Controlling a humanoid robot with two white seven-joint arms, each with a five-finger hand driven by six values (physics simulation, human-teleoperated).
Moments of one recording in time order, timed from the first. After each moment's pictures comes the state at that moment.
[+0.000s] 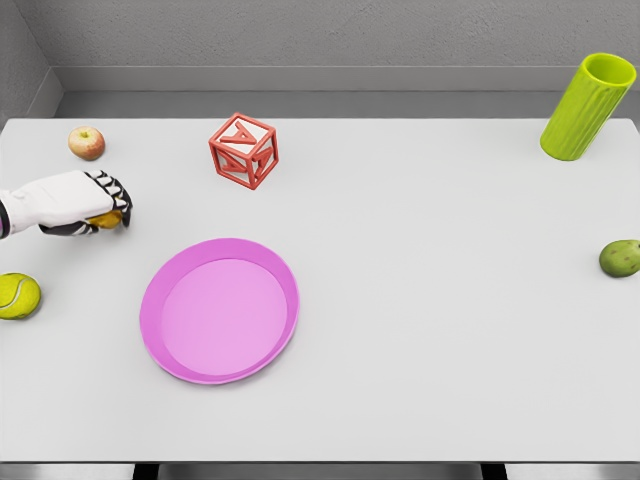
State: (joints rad) left arm -0.70 0.92 -0.81 -1.20 -0.64 -0.56 -0.25; right arm 0.01 0.00 -0.21 -0.02 0.08 -0.01 -0.08
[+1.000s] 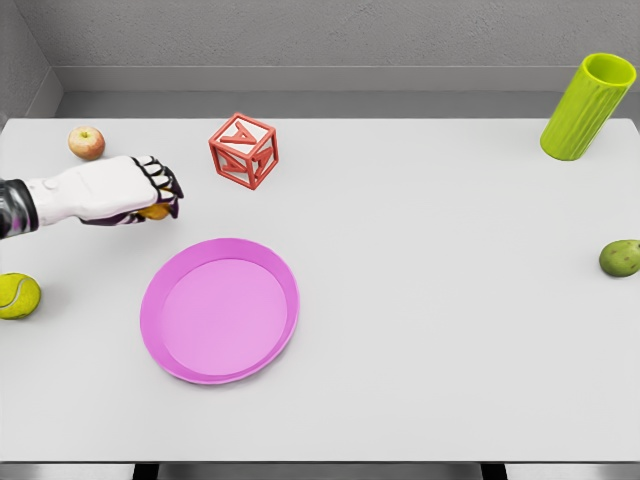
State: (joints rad) left arm -0.69 0.93 -0.78 -1.44 -0.59 -0.58 -0.25; right arm 0.01 0.00 -0.21 -0.02 0.08 -0.01 -0.08
